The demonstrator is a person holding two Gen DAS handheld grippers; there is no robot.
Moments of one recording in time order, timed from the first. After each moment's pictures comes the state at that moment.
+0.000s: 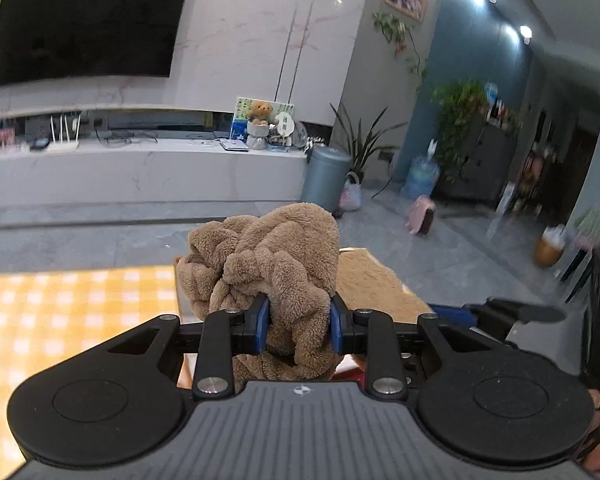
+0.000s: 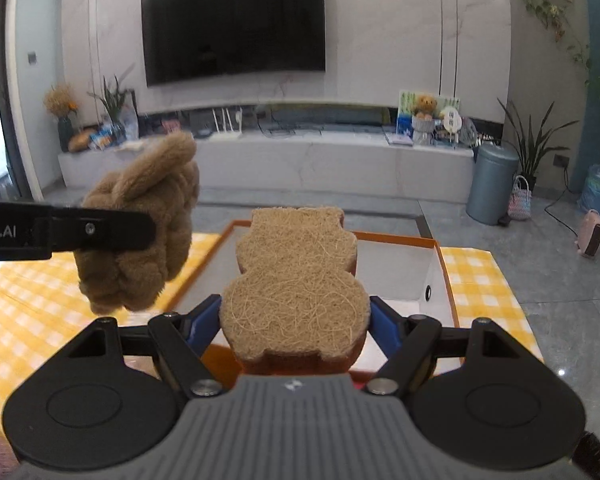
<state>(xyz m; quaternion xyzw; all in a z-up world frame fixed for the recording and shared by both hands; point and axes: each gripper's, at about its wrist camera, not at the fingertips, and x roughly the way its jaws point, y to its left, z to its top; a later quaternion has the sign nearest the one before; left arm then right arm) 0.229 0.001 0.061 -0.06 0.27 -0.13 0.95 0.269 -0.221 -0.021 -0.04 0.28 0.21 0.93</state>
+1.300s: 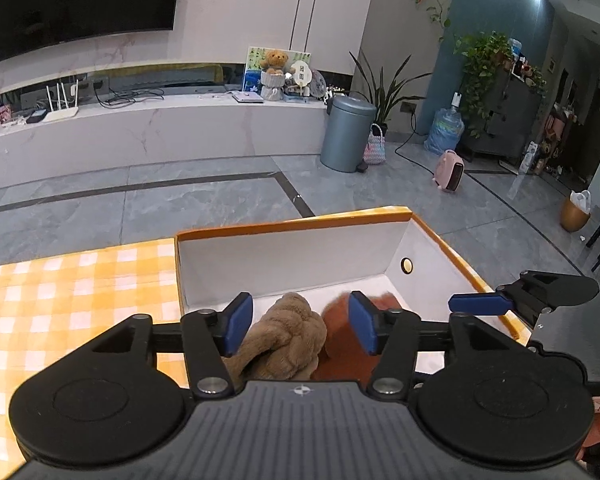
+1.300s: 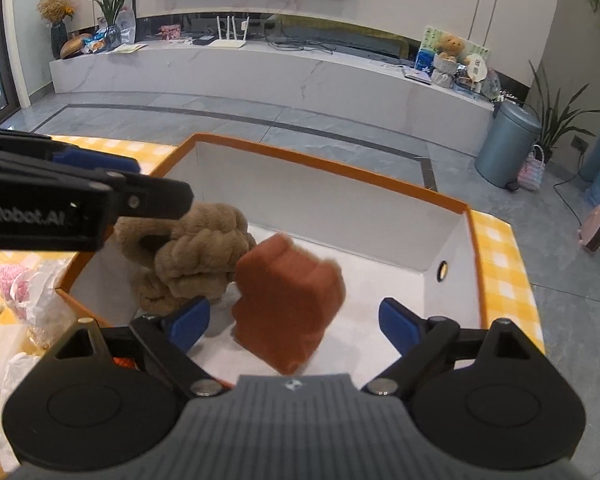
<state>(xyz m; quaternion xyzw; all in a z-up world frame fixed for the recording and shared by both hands) 0.296 0.014 0.021 -0.05 0.34 -0.12 0.93 0.360 -0.199 -0.072 -0.13 0.38 0.22 0.89</state>
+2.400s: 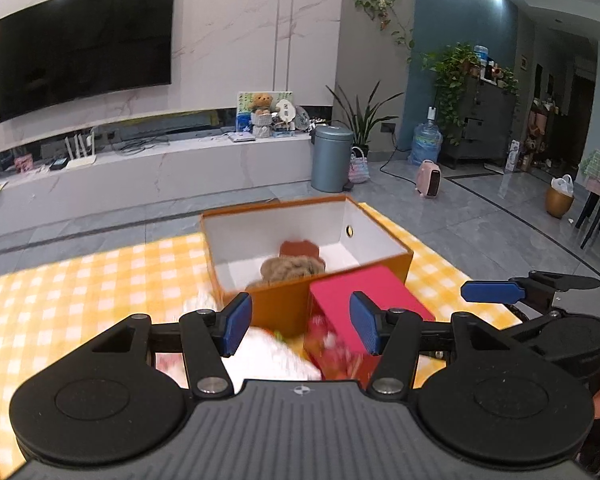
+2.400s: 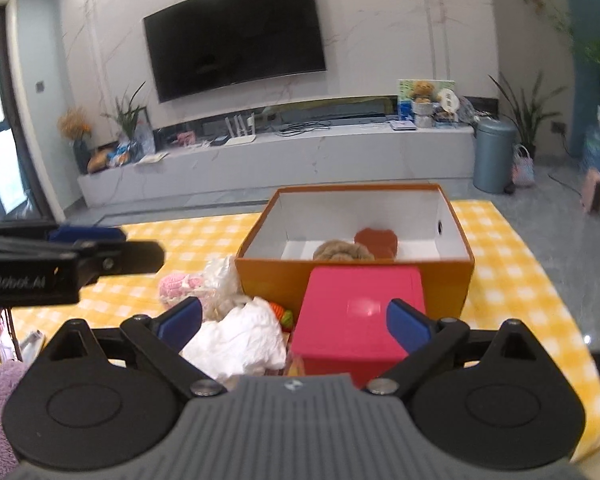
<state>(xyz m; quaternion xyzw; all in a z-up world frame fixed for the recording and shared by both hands) 0.103 -0.002 0.066 0.00 0.28 -0.11 0.95 0.117 -0.254 -0.020 0.03 0.28 0.22 0.93</state>
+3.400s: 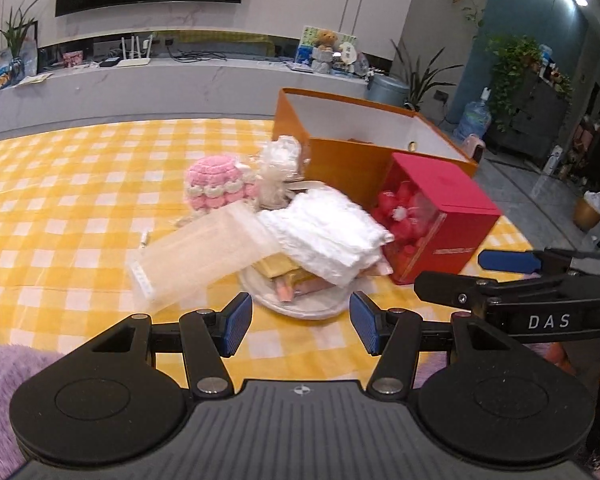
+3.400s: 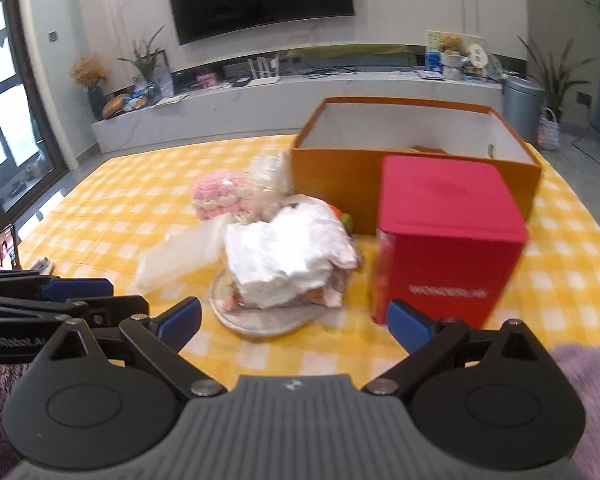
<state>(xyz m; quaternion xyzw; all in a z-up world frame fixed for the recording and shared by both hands) 0.042 0.065 -0.039 -0.08 0.36 -0.05 0.93 0.094 -0.189 -0.091 -0.01 0.34 0.26 0.90</state>
